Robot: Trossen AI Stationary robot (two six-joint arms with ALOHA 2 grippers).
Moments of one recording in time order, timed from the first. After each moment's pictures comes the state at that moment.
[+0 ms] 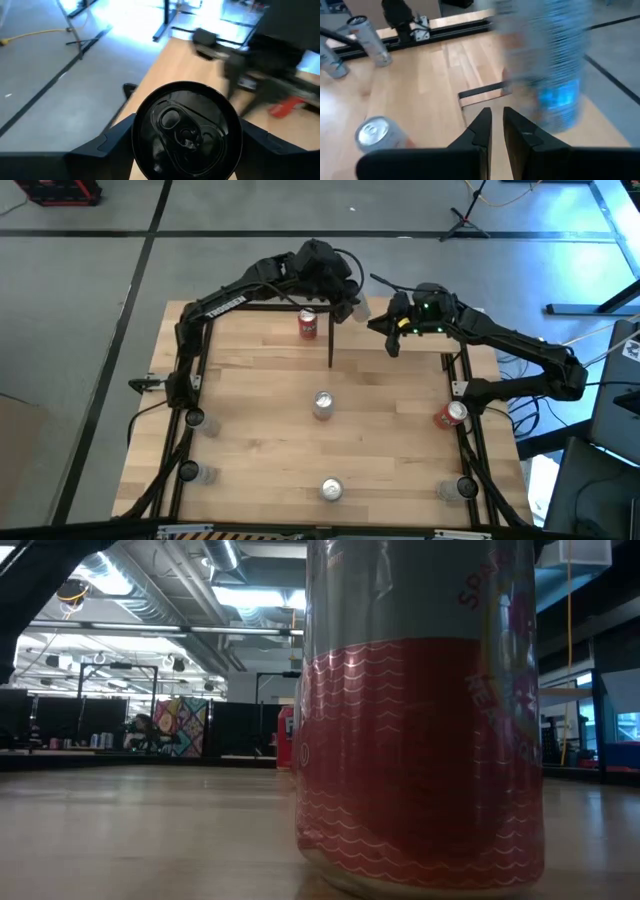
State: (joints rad) left arm 0.38 2.01 2.34 -0.91 -0.06 -0.04; right arm -0.50 1.15 1.03 -0.36 -0.26 -0.08
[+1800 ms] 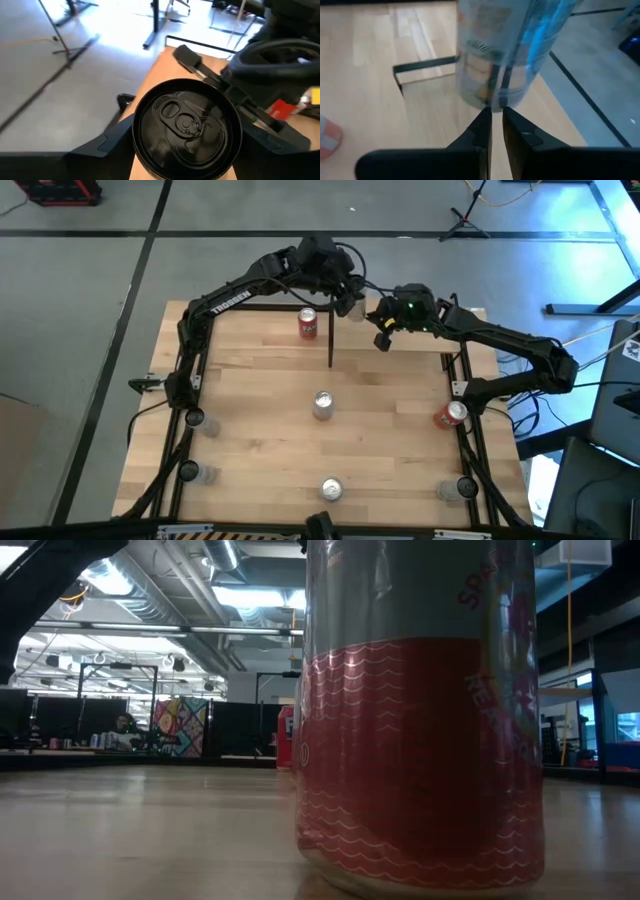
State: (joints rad) left arm 0.43 2.04 2.34 -0.81 0.03 0.01; right arm -0.50 1.25 1.03 -0.35 -0.03 -0.23
